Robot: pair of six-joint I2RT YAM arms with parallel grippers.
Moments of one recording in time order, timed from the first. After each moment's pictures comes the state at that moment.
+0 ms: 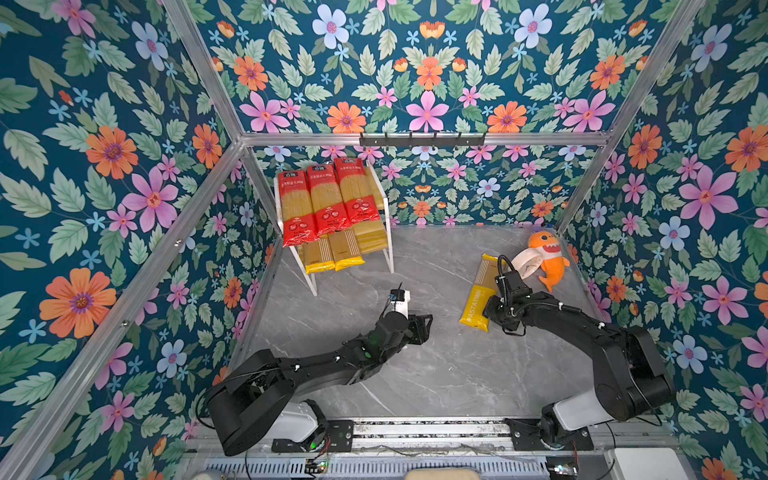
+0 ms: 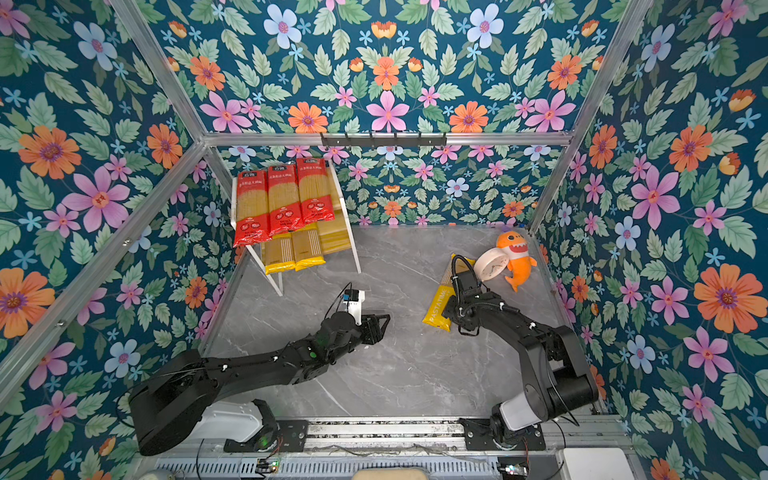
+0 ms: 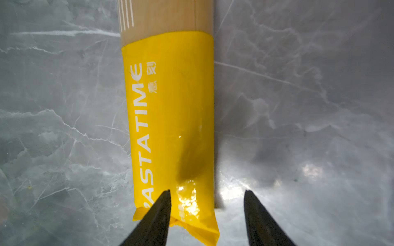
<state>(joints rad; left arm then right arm) -0.94 1.34 0.52 0.41 -0.17 -0.73 0.29 1.54 0.84 -0.43 -0.04 0.79</state>
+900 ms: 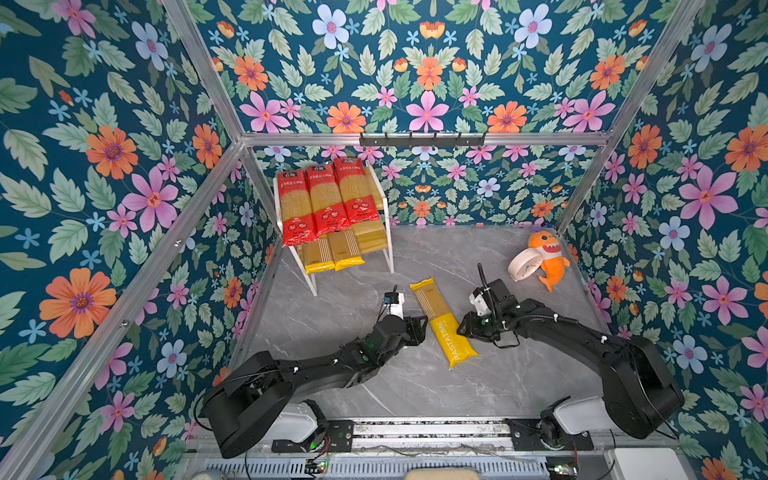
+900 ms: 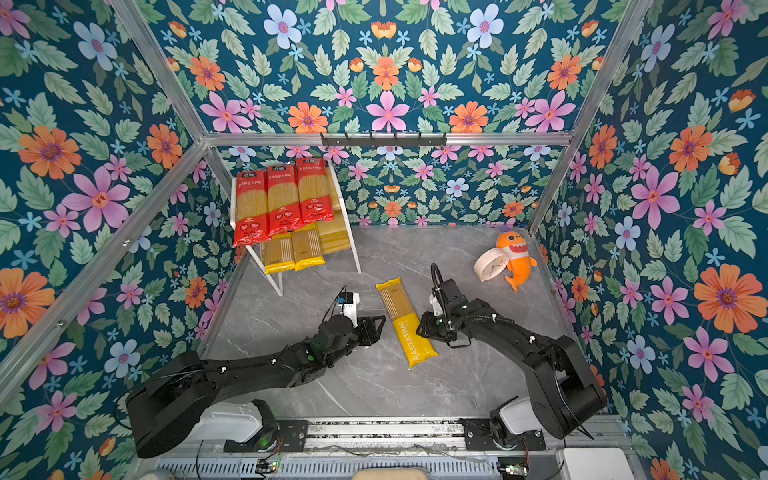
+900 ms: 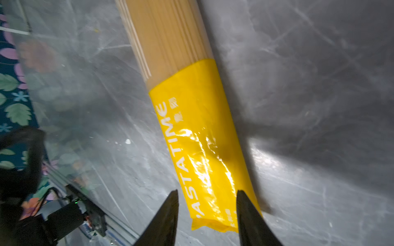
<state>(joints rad) -0.94 1.35 0.49 0.43 -0.20 -0.81 0.45 1.45 0.85 -0.50 -0.38 0.57</state>
